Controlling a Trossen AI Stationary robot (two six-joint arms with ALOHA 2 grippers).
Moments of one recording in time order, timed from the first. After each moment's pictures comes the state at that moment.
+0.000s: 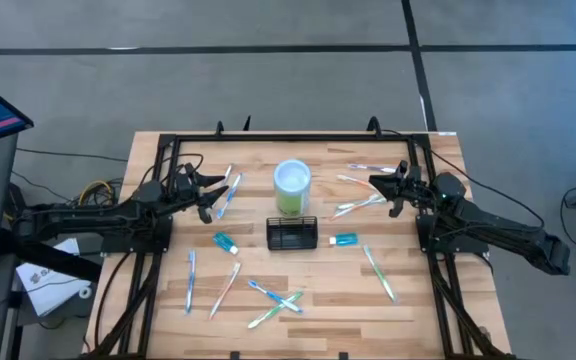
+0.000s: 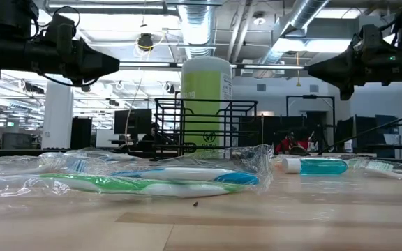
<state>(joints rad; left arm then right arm) 0.26 0.52 0.01 0.61 -0.16 -0.03 -0.52 0.29 0.01 0.36 -0.20 0.29</state>
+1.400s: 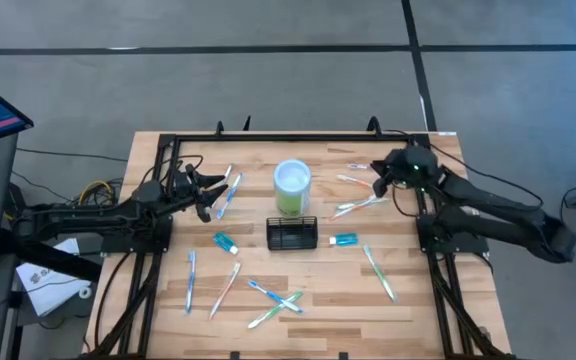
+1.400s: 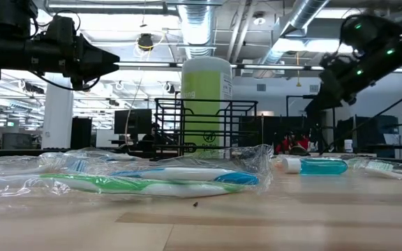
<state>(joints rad) 0.26 0.52 0.01 0.63 -0.16 -0.17 -0.69 0.77 0.33 -0.08 0.05 -0.02</state>
